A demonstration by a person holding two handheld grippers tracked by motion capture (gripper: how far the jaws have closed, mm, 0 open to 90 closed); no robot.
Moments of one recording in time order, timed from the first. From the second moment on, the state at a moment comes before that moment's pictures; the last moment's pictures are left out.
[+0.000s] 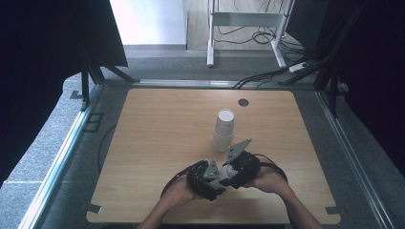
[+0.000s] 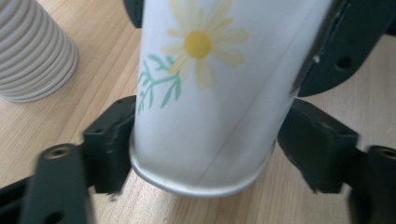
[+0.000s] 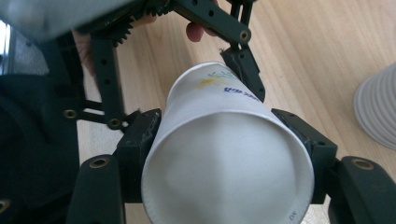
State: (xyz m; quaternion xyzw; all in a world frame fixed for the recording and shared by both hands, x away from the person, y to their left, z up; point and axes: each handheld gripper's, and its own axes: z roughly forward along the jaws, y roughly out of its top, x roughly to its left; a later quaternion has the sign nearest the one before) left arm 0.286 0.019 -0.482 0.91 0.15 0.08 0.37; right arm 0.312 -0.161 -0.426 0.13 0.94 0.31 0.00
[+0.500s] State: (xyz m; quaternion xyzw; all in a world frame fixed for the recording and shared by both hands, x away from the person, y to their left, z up) left arm 0.295 0.046 -0.466 0.86 0.17 0.04 0.48; right arm 0.326 -0.188 -0.420 0.15 0.90 0.42 -0.02
